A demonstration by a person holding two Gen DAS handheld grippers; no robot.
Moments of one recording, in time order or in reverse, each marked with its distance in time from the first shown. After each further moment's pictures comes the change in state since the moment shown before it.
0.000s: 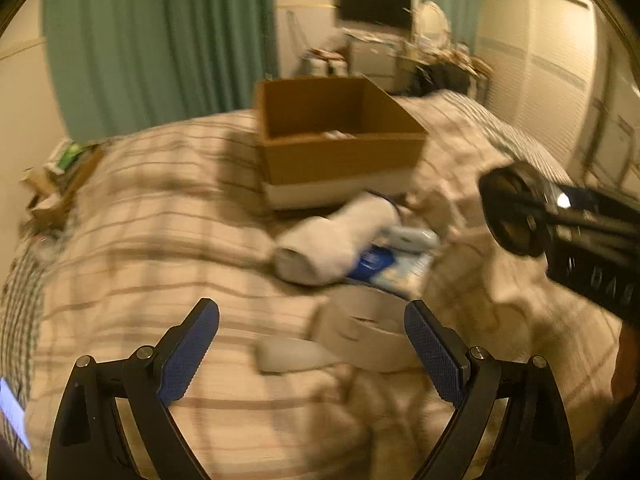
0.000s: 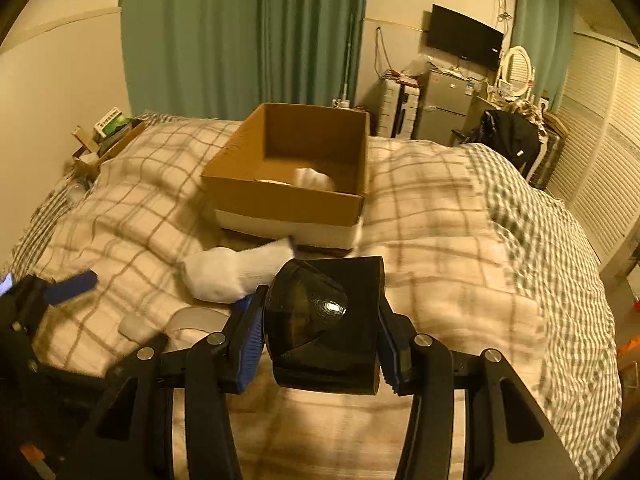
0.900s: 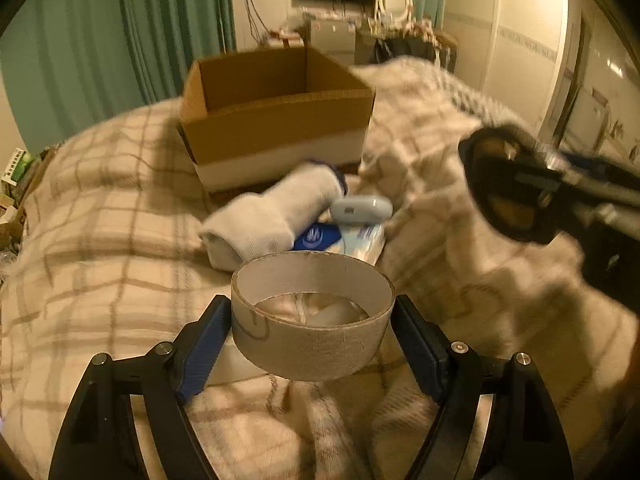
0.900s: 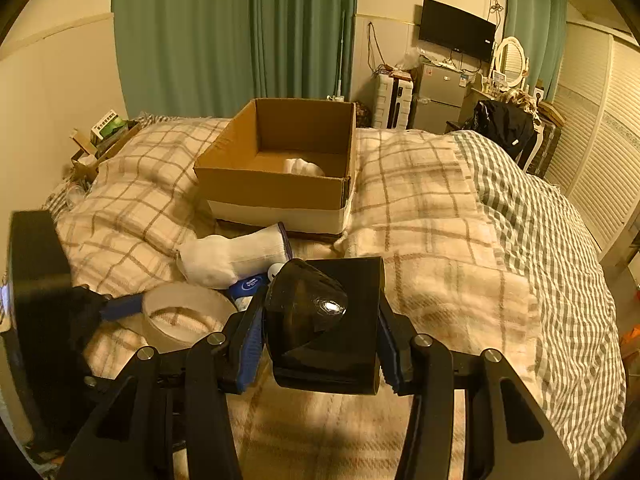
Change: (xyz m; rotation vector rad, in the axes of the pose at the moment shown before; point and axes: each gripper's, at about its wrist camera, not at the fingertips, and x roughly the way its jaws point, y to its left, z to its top) left arm 0.020 -0.027 -0.004 0.051 0.037 -0.097; right arm -0.012 -0.009 -0.015 0.030 0.002 0.002
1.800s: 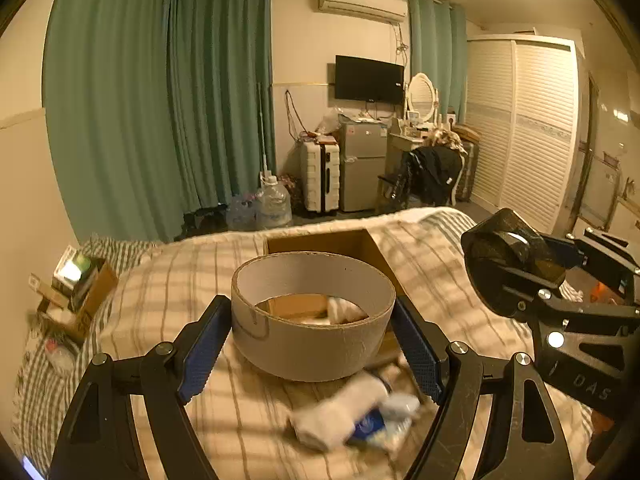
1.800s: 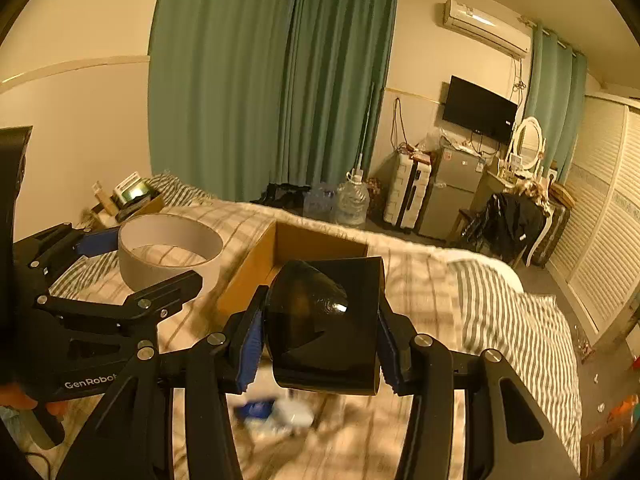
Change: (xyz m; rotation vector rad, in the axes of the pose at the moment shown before) left arm -0.092 0.057 0.149 -0.051 -0.331 0.088; right arm -0.045 0.013 0.139 -0.145 -0.231 0.025
